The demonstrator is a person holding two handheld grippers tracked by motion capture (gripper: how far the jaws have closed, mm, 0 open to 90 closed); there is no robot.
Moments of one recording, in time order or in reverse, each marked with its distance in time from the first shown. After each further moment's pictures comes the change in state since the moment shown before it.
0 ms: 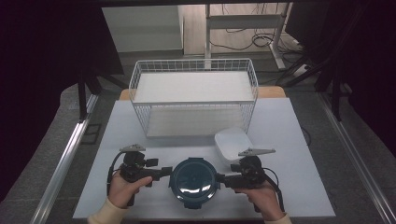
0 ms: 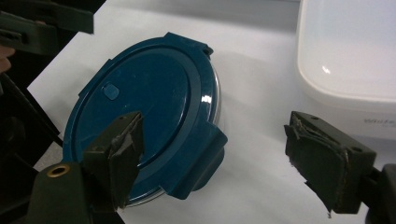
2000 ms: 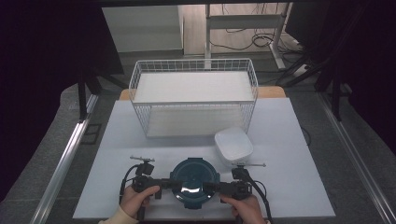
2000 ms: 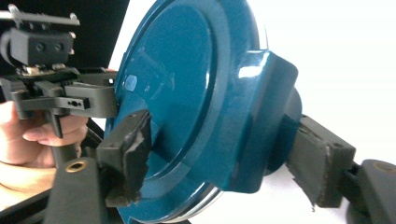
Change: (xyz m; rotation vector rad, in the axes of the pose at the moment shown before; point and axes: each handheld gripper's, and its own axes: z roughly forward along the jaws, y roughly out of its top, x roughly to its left) left arm 0.008 -0.035 0.037 0.121 -0.225 -0.280; right arm 0.005 -0.037 0.042 0.034 0.189 0.406
